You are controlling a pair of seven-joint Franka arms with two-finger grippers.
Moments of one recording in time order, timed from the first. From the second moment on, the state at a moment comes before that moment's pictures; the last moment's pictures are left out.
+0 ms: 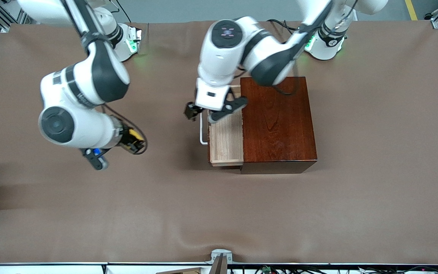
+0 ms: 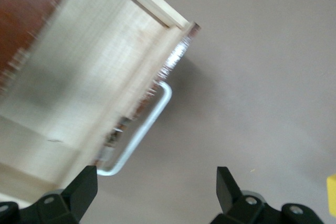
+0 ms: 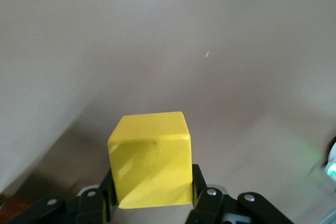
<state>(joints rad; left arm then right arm) -0.81 0.60 -0.11 -1.25 -0.02 2.10 -1.57 0.34 0.48 -0.07 -1.34 0.16 1.54 1.07</state>
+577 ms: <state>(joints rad) -0.96 0.79 0.02 -1.24 -0.02 2.33 -1.98 0.22 0.47 -0.07 -1.49 0.07 1.58 0.68</state>
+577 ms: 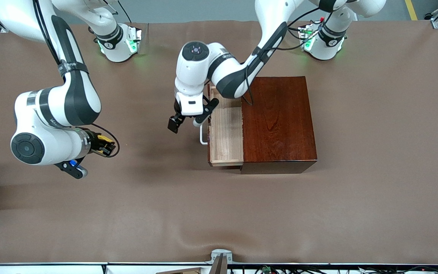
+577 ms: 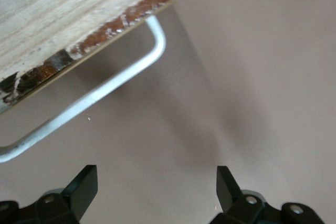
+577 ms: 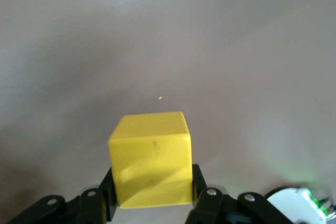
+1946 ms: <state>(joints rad) -0.98 0.83 0.10 -1.19 0.00 2.04 -2.08 0.16 0.39 -0.06 -2.17 0.07 2.31 0.26</state>
